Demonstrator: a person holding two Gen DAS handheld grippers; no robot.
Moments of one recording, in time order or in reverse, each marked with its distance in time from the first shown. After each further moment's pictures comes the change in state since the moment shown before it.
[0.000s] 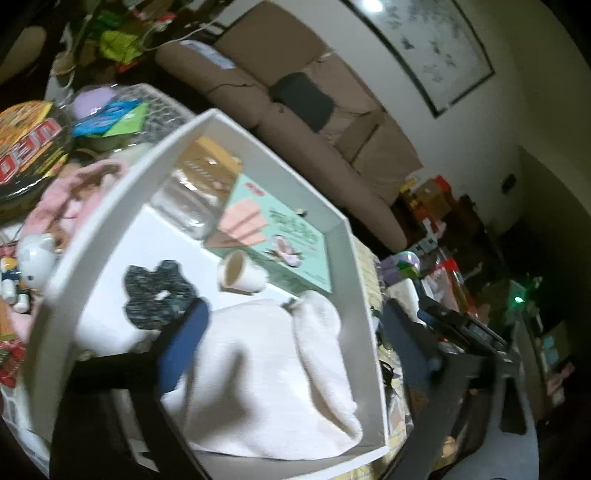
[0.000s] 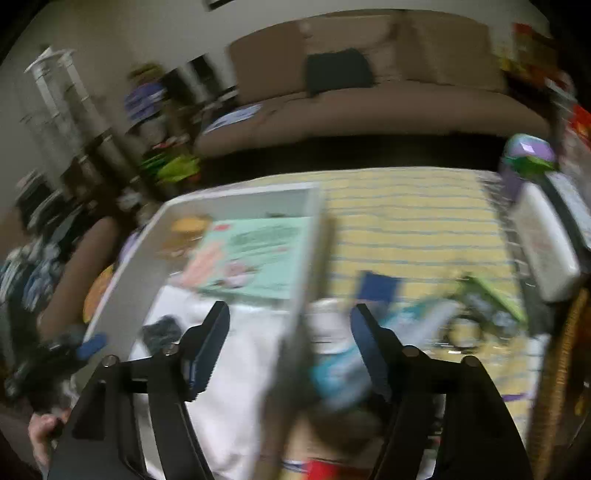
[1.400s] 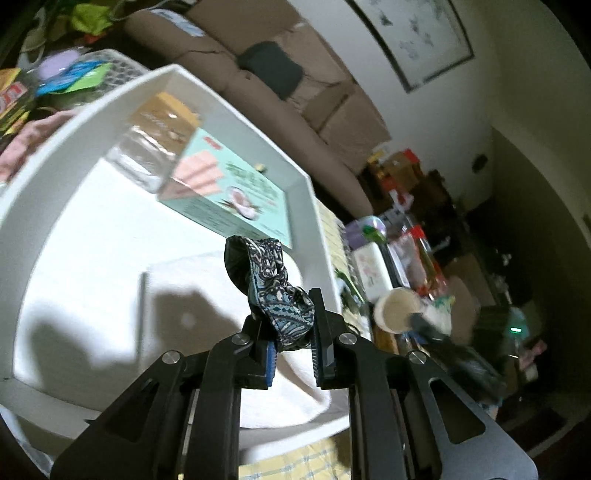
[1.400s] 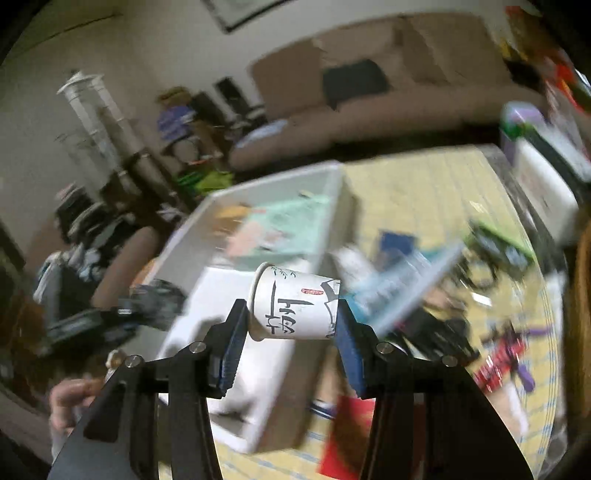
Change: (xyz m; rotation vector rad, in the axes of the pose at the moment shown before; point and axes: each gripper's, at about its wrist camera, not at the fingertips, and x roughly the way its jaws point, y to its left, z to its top) left arm -0.002 -0.005 -0.028 -0.024 0.113 -0.123; right arm -0.054 0.021 -0.072 -0.021 -0.081 0.199
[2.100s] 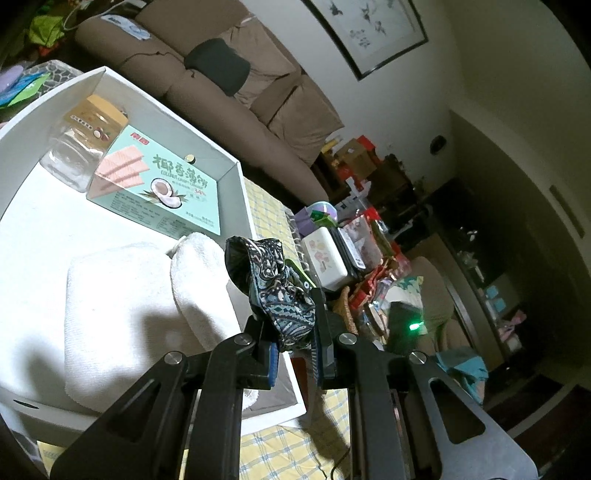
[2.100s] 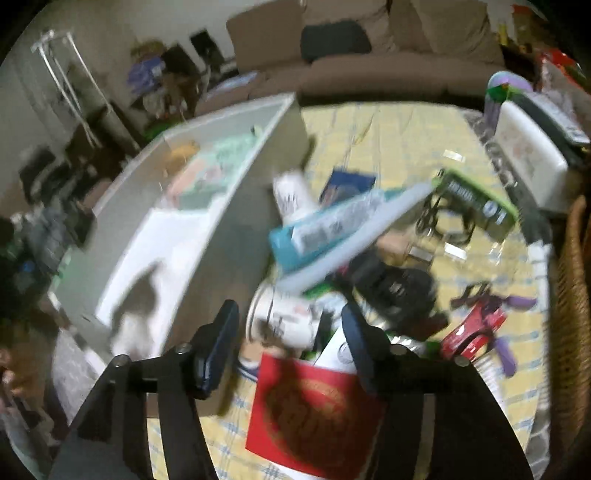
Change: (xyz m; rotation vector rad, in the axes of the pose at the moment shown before) left arm 0.013 -0.061 -0.027 0.116 0.027 -0.159; right arm 0.046 -0.052 -0.045 -0.009 0.205 -0.183
